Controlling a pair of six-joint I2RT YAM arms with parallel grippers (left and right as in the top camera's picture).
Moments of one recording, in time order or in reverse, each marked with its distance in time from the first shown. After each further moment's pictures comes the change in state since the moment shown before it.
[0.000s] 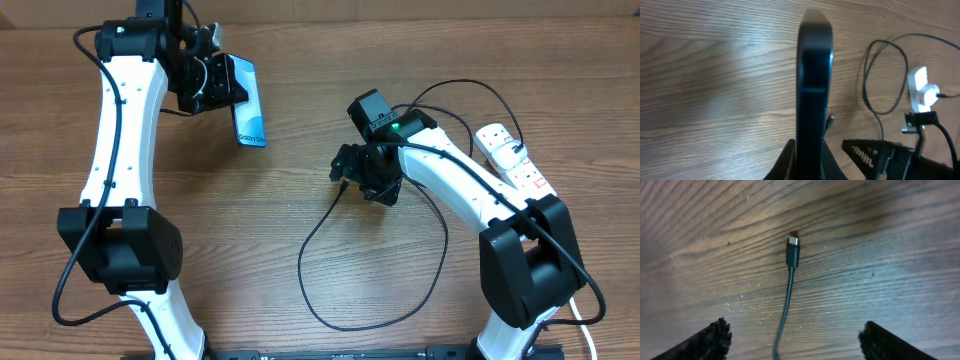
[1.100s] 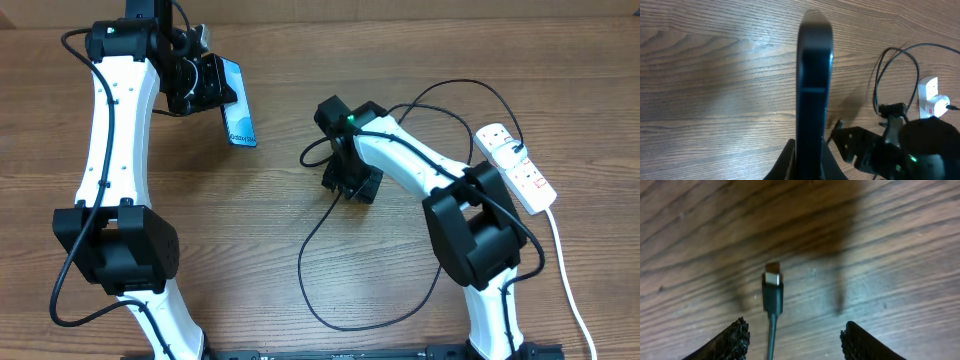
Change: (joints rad) left arm 0.019 0.000 0.000 -0.009 -0.036 -0.023; right arm 0.080 0.278 0.231 -0.162 0.153 0.076
